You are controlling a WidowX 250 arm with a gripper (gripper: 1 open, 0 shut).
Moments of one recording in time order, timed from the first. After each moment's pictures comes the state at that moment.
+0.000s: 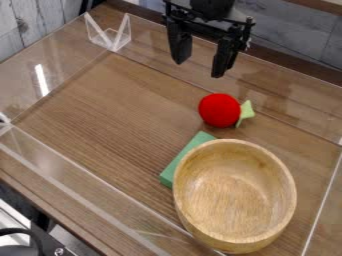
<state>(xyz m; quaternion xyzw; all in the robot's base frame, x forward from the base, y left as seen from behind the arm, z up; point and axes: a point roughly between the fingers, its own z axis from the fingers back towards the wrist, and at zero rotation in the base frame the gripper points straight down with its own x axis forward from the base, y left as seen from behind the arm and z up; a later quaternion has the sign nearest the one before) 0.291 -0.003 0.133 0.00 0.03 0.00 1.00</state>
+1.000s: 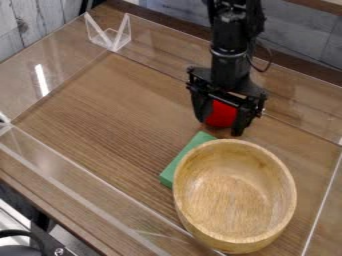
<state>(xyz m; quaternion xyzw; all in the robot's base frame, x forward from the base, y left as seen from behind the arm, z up) 0.299 -0.033 0.050 -0.02 0.00 -0.03 1.00</state>
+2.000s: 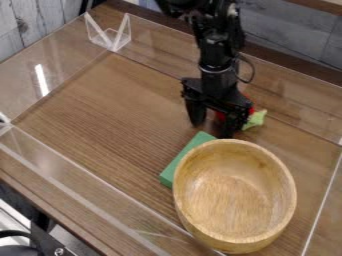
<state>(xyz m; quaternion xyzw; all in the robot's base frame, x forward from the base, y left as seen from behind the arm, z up) 0.318 -0.017 0.020 -0.02 -0.03 -0.02 1.00</state>
